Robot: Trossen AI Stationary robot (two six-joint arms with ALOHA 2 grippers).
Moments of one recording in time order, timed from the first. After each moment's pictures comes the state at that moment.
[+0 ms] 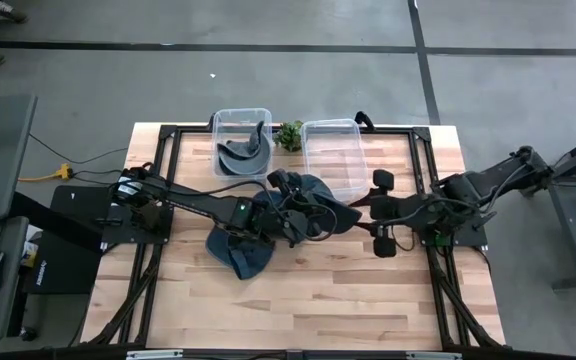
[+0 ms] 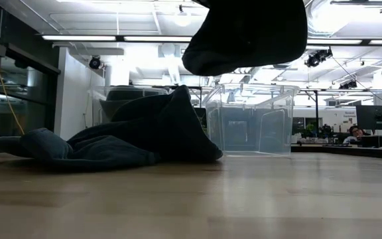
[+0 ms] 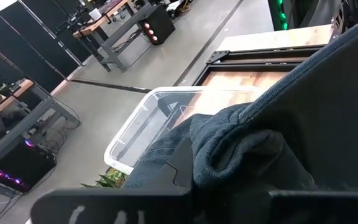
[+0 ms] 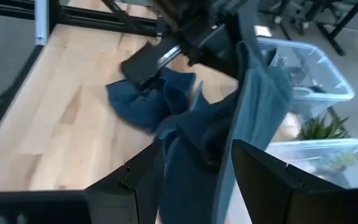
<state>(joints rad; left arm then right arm) -0.26 1.82 1.66 -0.40 -1.01 -0.04 0.40 1.11 1.19 -0.69 0.46 0.13</state>
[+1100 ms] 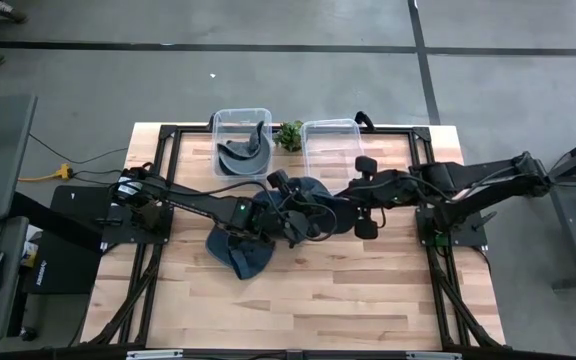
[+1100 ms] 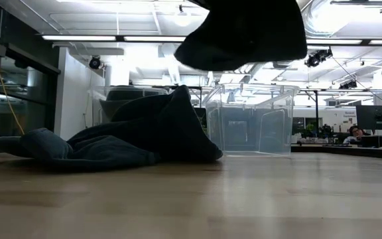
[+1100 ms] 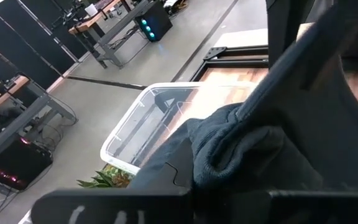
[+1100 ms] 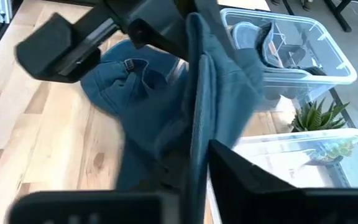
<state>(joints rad) -0.26 1.82 1.66 -0.42 -1.00 -0.06 0.16 1.18 1.19 -0.65 0.27 0.01</state>
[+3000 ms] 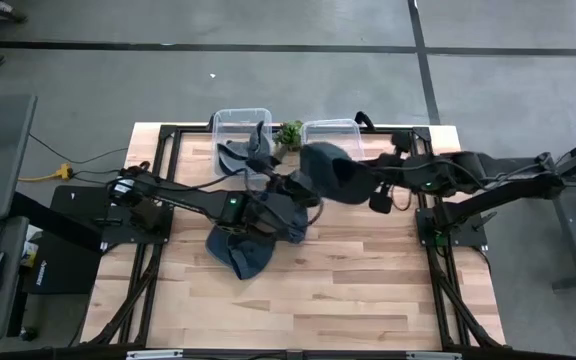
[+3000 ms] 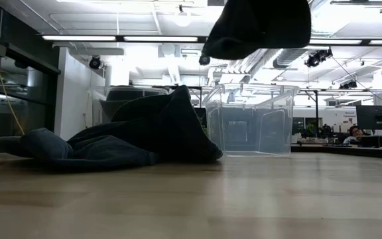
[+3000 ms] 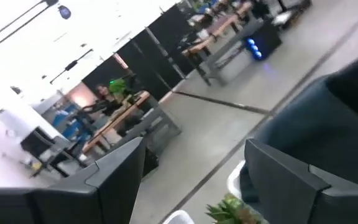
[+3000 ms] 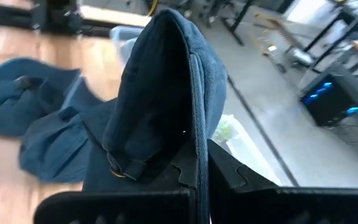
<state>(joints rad) -0.28 1.79 1.79 -0.14 -1.48 0.42 0.12 1.00 1.19 -0.74 0.60 -0.03</state>
